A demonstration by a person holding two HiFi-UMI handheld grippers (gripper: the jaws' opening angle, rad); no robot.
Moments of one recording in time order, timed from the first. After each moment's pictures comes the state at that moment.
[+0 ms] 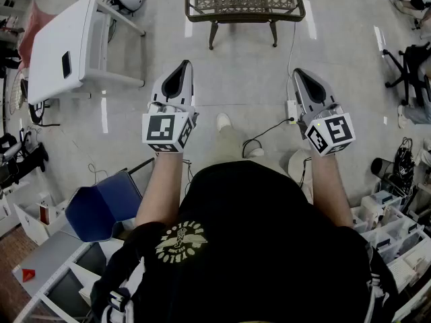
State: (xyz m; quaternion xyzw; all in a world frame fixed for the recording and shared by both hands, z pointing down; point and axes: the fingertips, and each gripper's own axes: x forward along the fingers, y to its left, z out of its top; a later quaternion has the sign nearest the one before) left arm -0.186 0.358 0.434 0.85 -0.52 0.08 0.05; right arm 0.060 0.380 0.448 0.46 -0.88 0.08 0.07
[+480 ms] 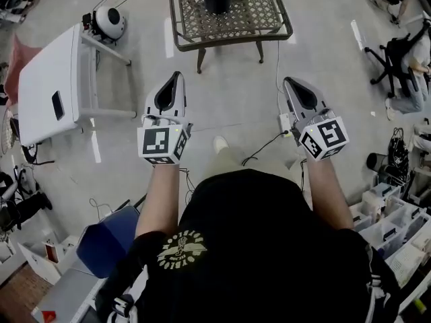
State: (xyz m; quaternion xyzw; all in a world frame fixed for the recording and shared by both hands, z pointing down) left arm -0.231 0.268 0.422 0.86 -0.50 0.06 0.04; right arm 0.012 0.309 0.436 0.48 -0.87 0.09 0.08
